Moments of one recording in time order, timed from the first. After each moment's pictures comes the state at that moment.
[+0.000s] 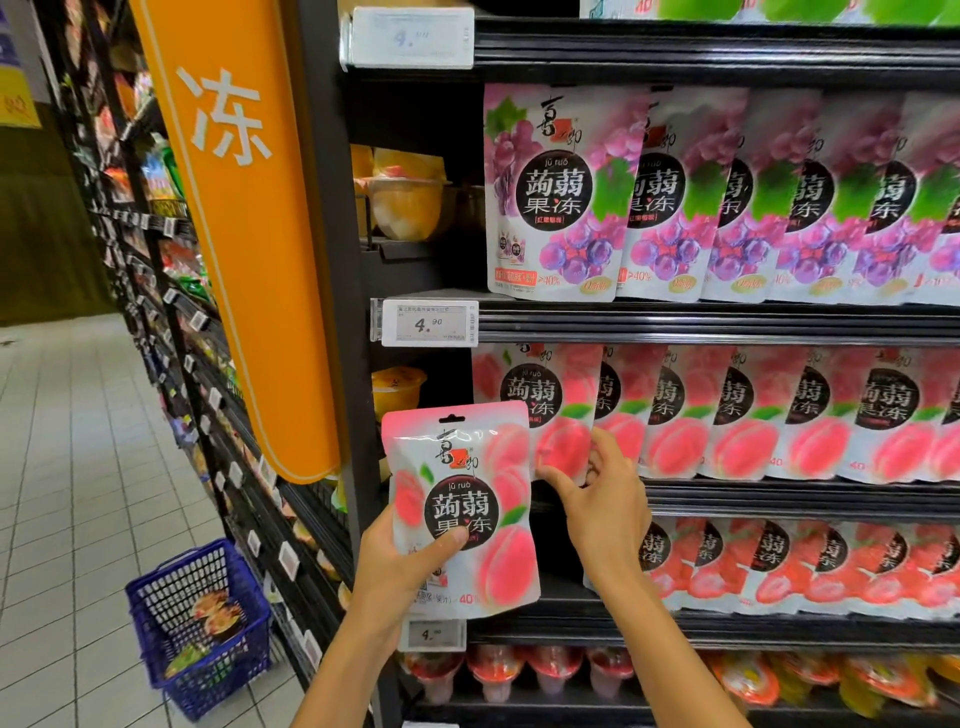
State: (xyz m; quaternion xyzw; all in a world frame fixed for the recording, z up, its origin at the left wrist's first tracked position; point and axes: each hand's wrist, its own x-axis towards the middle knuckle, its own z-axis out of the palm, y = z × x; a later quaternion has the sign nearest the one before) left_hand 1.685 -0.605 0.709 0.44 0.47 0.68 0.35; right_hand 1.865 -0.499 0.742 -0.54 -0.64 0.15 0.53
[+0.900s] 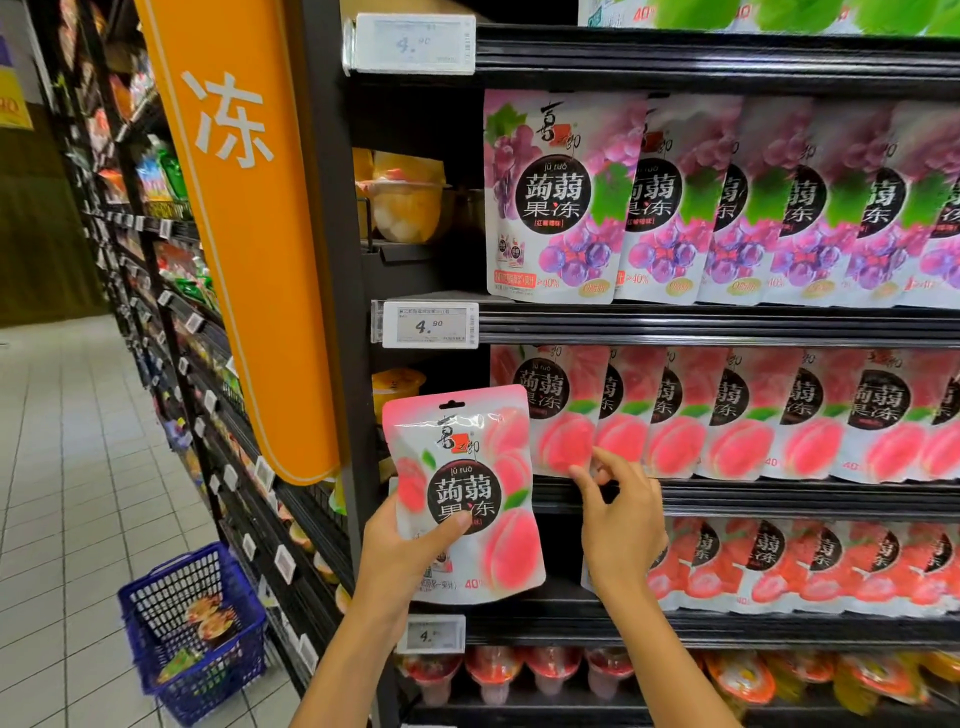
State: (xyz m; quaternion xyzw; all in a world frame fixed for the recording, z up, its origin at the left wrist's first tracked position) left_hand 1.688 -0.601 0.721 0.44 0.47 0.69 0.35; right_hand 1.875 -0.492 0.722 -0.53 -0.59 0.10 0.60
